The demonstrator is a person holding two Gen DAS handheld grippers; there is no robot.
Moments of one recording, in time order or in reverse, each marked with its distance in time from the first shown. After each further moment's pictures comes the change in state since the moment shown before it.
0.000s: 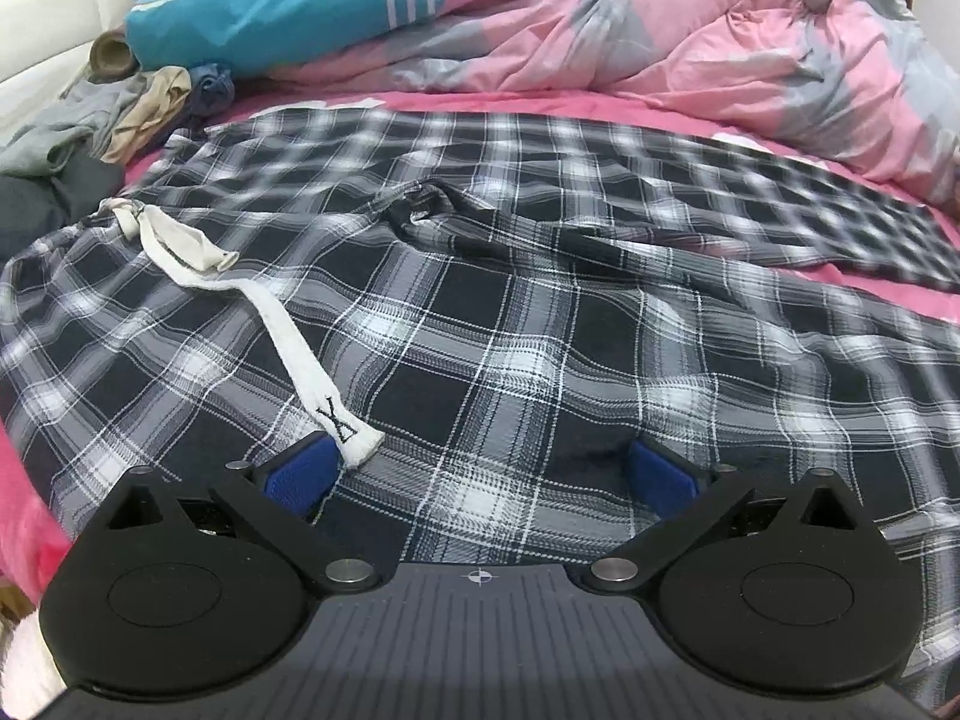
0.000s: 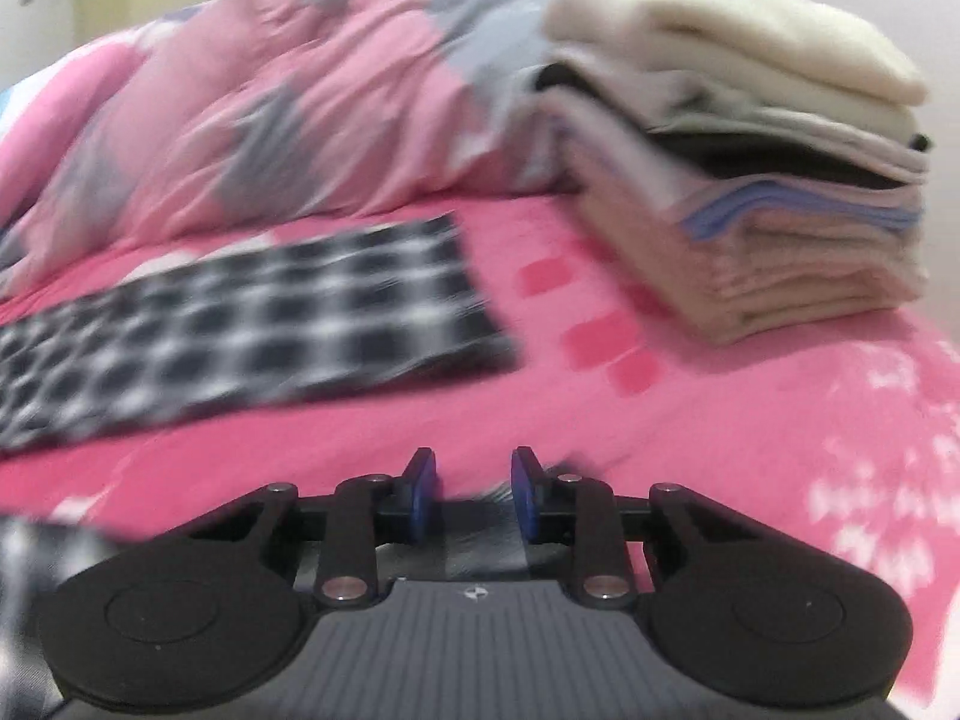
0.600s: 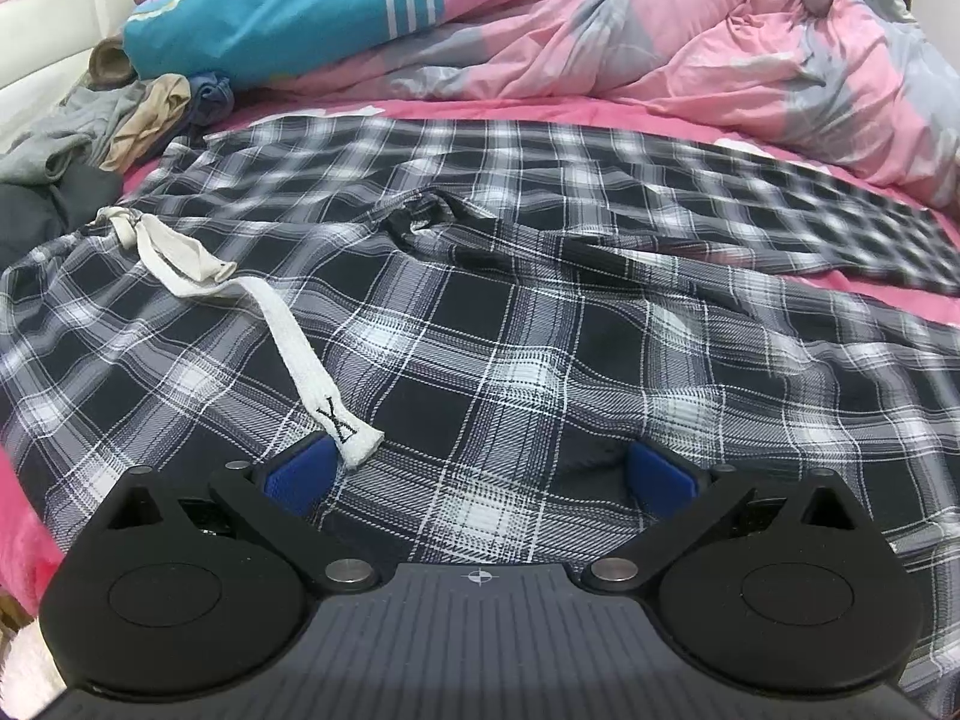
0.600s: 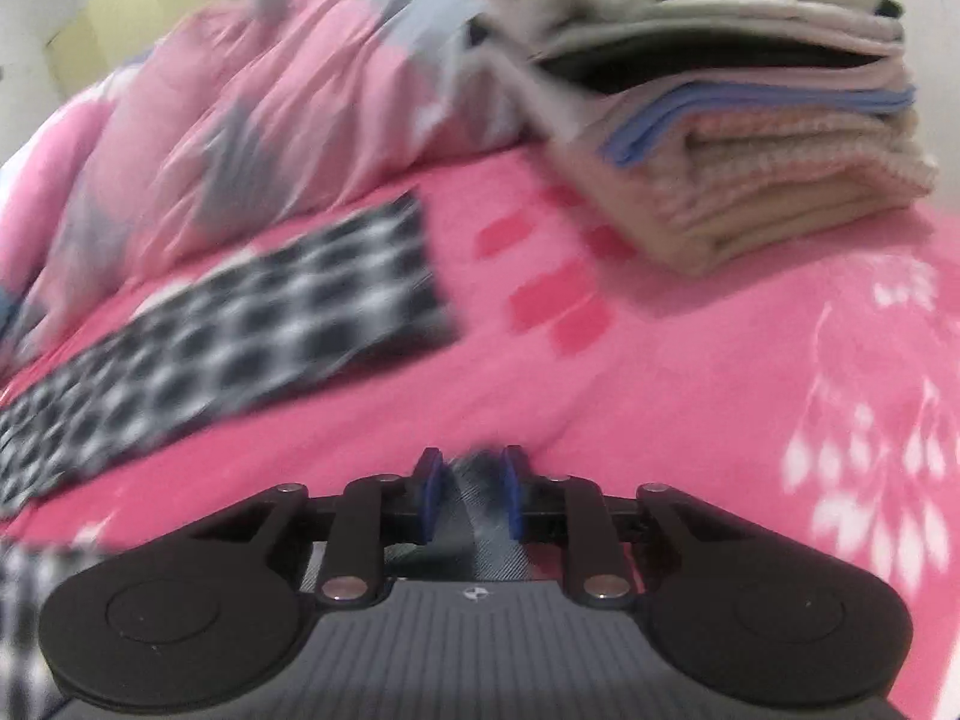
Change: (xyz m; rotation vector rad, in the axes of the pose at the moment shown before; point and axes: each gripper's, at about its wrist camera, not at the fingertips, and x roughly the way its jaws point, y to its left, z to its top) left arm 0.004 0.002 0.001 0.005 -0.013 -0.002; right arm 0.025 -0.061 0.009 0.166 0.081 0.097
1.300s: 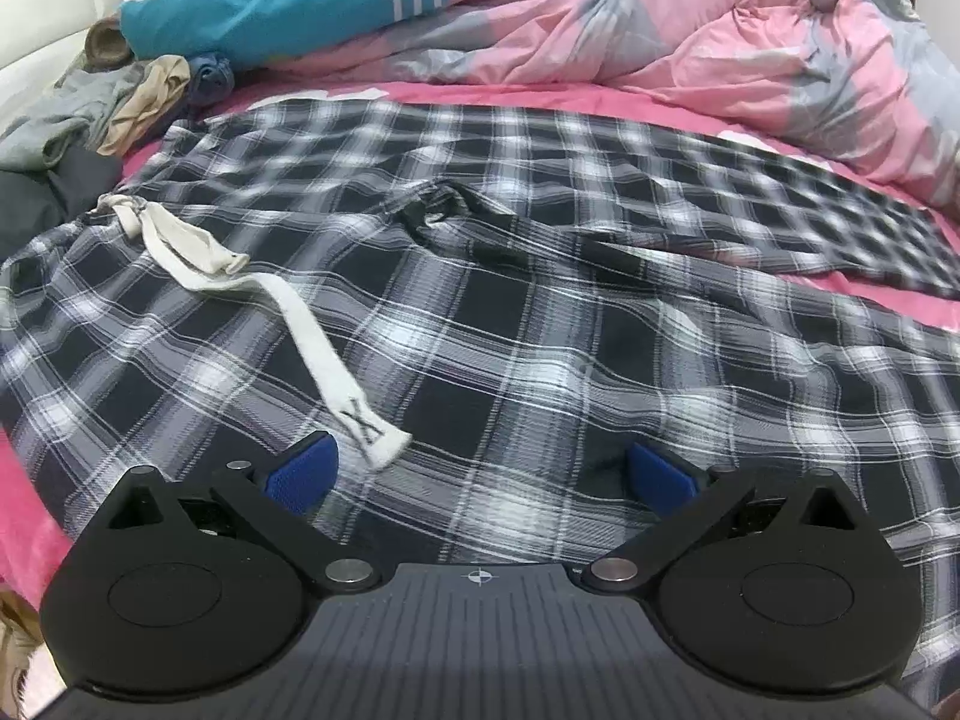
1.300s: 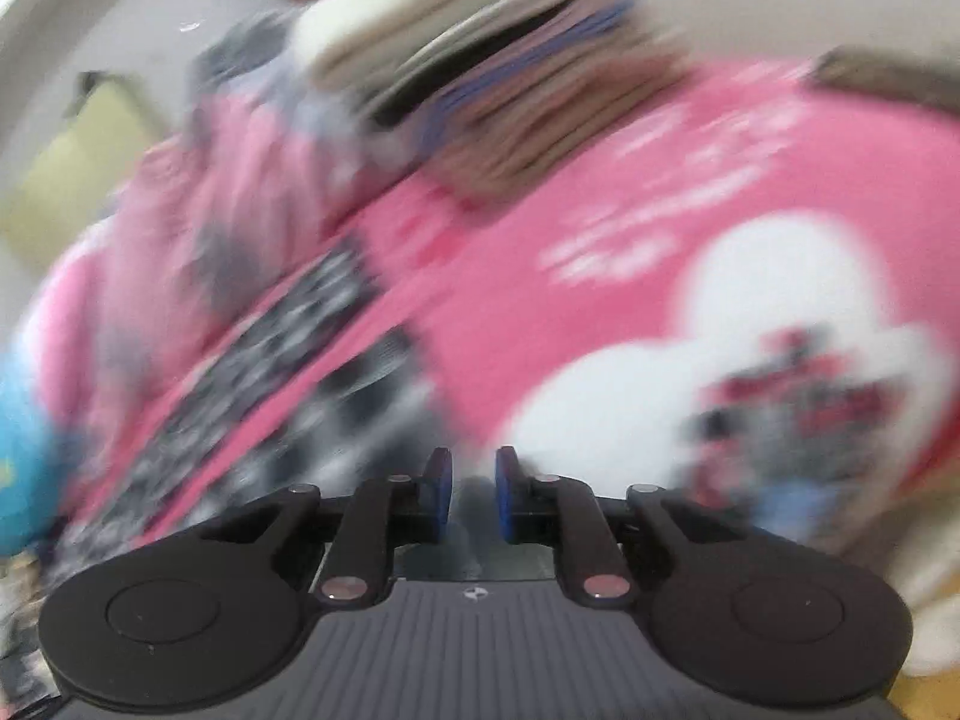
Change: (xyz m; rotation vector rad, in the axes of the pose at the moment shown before) left arm -0.004 0.015 0.007 -0.012 0.050 -0.014; right arm -0.130 -0.060 -0.085 0.332 -0.045 -0.001
